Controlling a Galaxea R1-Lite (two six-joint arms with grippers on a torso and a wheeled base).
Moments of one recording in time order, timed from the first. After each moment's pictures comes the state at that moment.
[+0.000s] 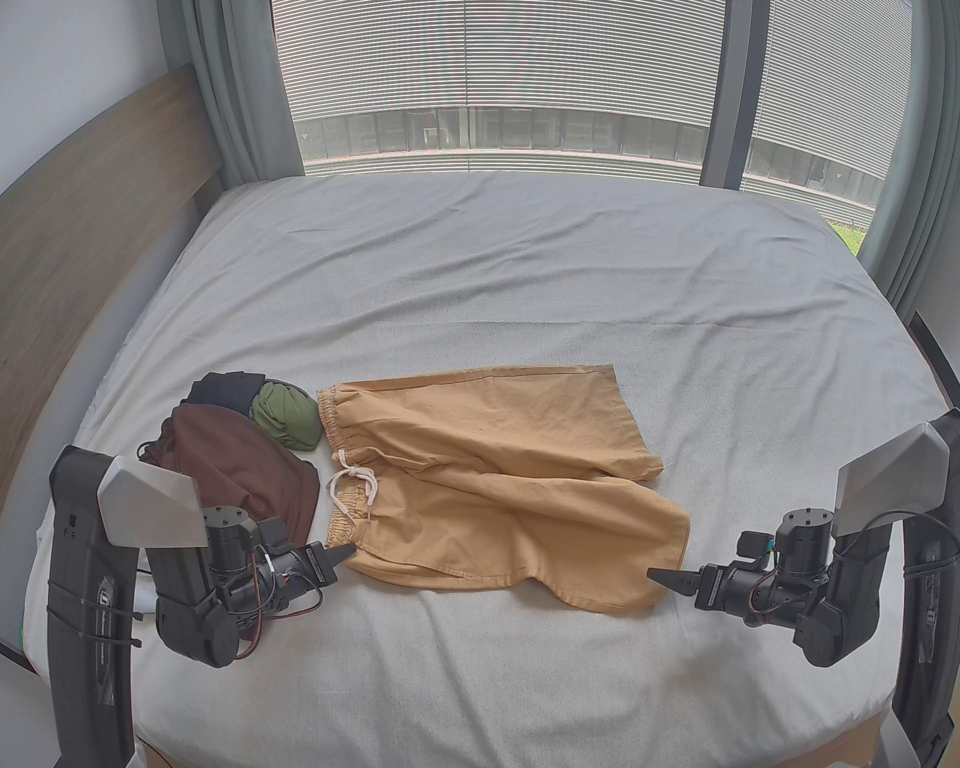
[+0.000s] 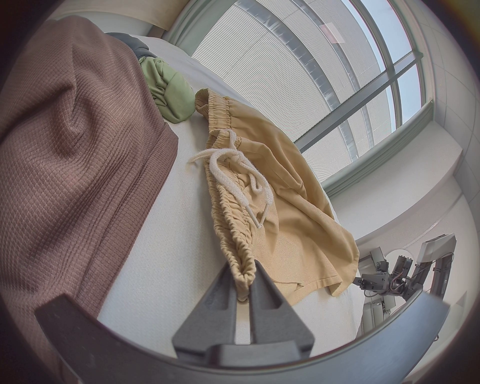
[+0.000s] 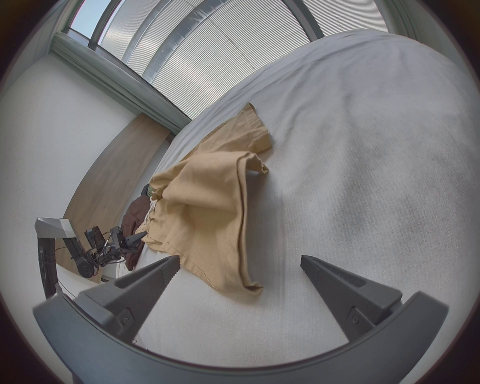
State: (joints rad) left arm -0.12 2.56 -0.61 -1.54 -0.46 -0.52; right arm 0.16 2.41 -0.34 -1.54 0.43 0.43
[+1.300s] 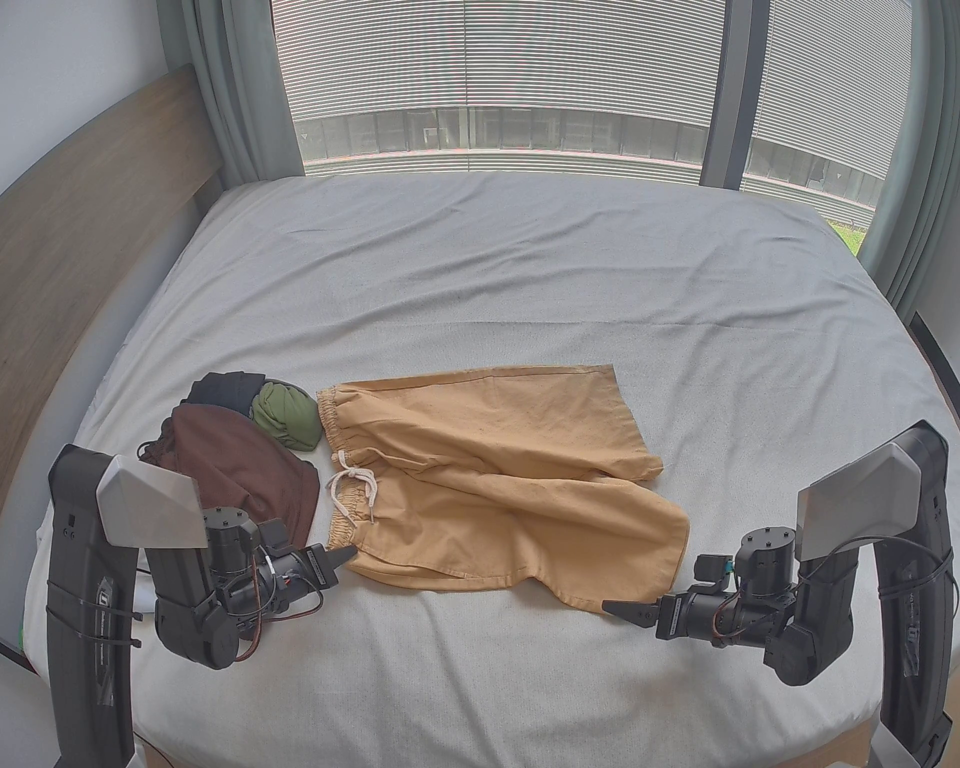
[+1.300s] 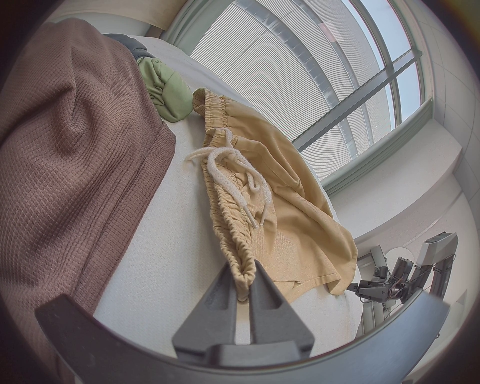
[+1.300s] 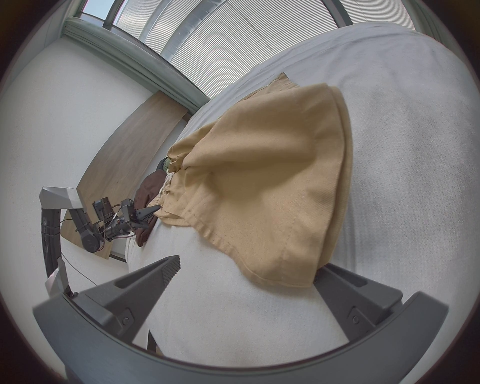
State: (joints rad) left arm -0.13 2.55 -0.60 -1.55 -0.46 -0.52; right arm 0.30 2.47 -0.37 -1.55 0.44 0.41
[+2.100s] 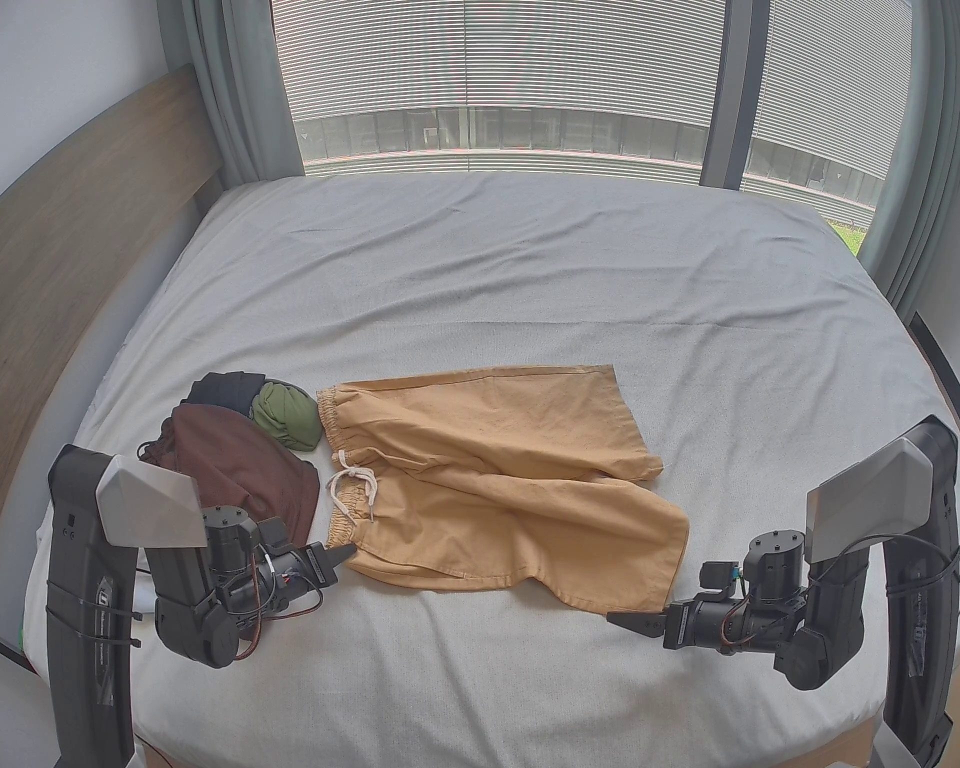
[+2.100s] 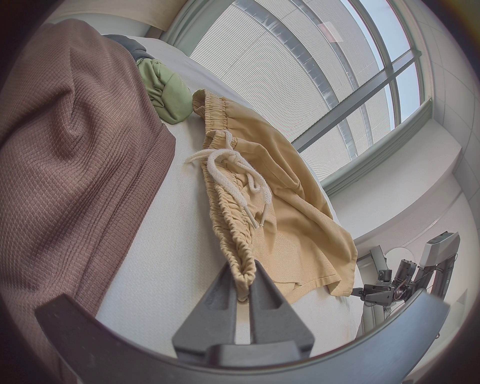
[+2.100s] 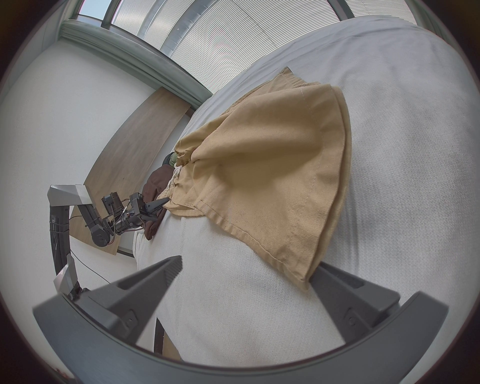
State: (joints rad) left arm -0.13 2.55 -0.60 -1.54 -0.46 -0.51; right arm 0.31 2.43 -0.30 -1.55 0.48 0.41
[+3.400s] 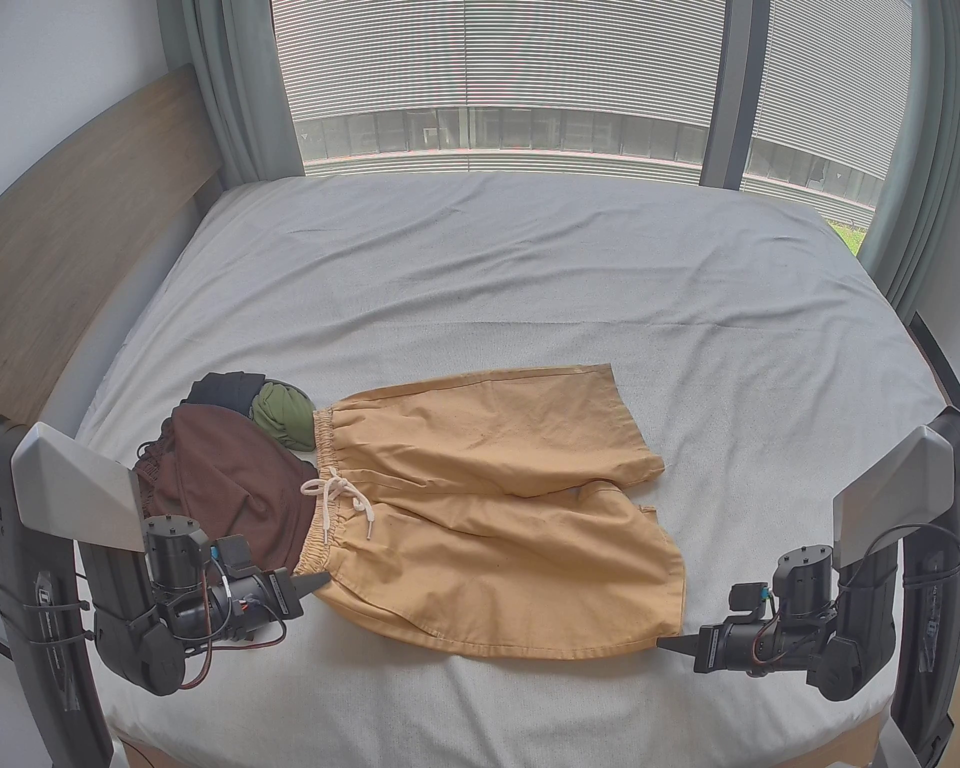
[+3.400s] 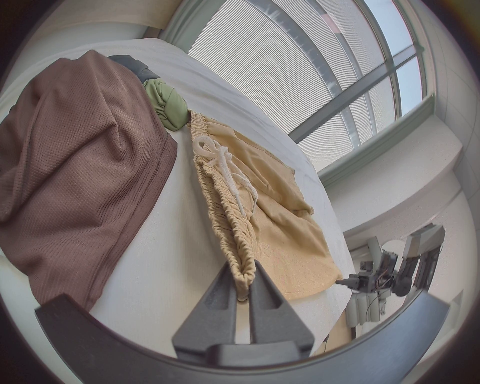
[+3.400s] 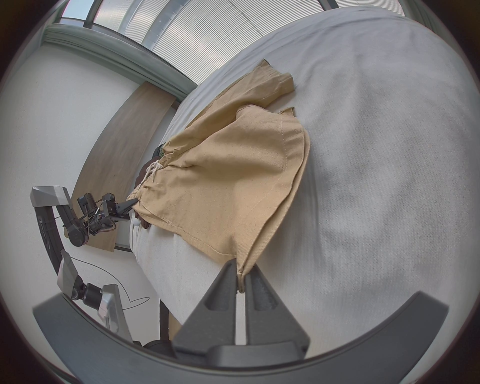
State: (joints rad) left arm -0.11 2.29 -0.25 -1.55 -0.49 -0.47; right arm 0.26 2.37 -0.11 -1.54 0.48 0.40
